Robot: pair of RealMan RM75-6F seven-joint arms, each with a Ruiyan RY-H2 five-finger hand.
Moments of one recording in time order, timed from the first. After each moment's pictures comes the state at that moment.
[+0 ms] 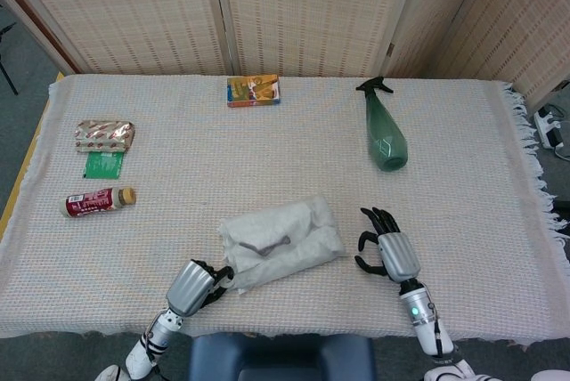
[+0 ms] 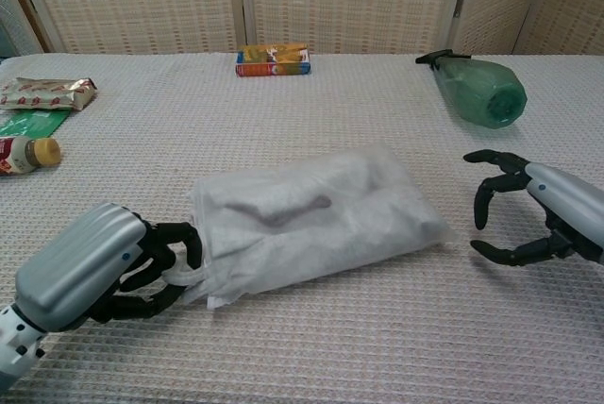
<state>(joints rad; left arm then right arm) -0.36 -2.16 0.14 -0.45 1.78 1.67 -0.28 0.32 -1.79 0.08 -1.11 -1.53 1.25 0.19</state>
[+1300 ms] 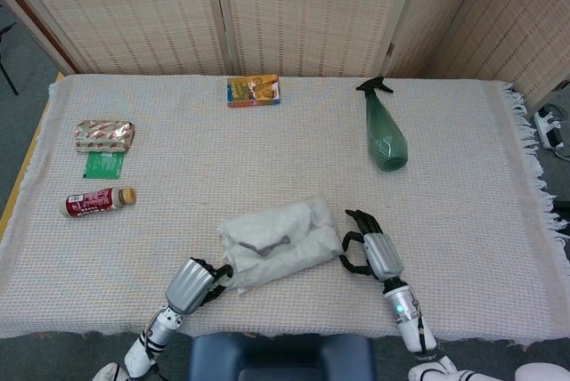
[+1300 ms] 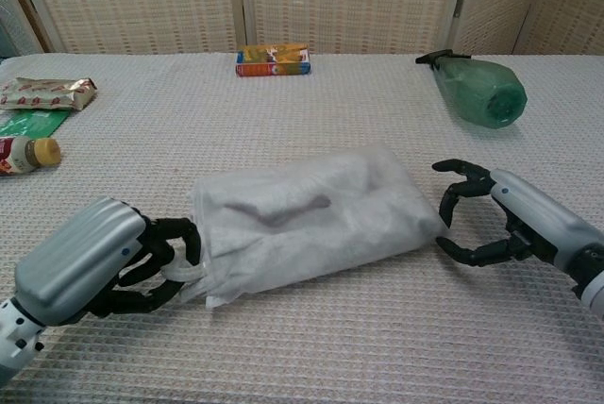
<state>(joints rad) -0.37 -2.14 0.13 -0.48 1.77 1.67 -0.26 0.36 -1.84 0.09 -1.13 -1.47 1.20 0.26</state>
